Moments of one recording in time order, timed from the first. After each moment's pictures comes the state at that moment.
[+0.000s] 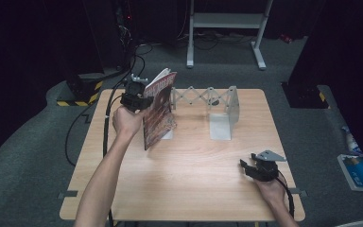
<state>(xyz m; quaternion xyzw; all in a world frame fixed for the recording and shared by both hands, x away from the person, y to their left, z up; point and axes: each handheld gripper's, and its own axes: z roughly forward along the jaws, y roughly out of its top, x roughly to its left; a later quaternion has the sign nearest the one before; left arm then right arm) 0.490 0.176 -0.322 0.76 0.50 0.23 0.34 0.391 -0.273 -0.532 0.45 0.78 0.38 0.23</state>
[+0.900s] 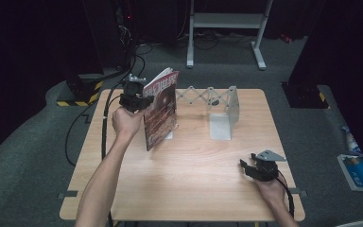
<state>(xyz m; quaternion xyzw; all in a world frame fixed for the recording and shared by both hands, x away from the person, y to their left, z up) 0.484 0.179 -0.320 0.75 0.50 0.23 0.38 0.391 -0.273 -0.532 0.45 0.78 0.38 0.23</state>
